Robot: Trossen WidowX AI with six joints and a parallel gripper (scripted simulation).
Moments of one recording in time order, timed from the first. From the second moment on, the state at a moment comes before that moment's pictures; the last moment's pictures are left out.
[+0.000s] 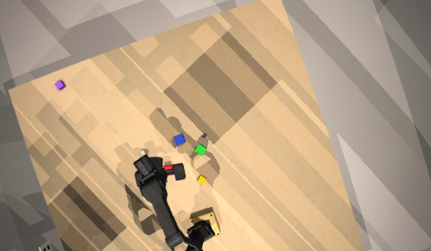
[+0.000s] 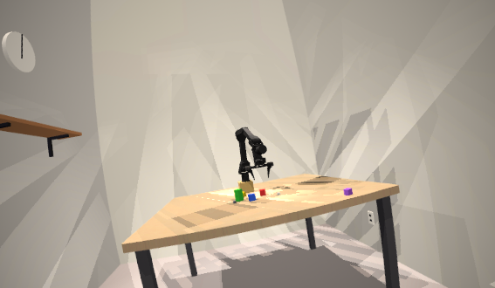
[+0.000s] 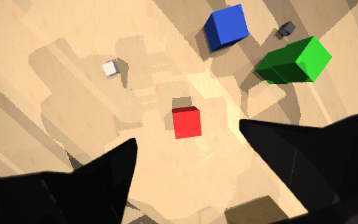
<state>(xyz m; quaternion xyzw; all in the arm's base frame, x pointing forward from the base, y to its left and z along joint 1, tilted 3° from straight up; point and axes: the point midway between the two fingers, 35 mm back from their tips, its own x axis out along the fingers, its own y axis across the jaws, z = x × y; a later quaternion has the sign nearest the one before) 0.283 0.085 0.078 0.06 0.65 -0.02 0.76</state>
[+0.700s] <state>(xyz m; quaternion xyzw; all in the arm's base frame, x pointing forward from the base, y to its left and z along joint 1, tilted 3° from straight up) 0.274 0.082 0.025 0.07 0.68 -0.03 0.73</state>
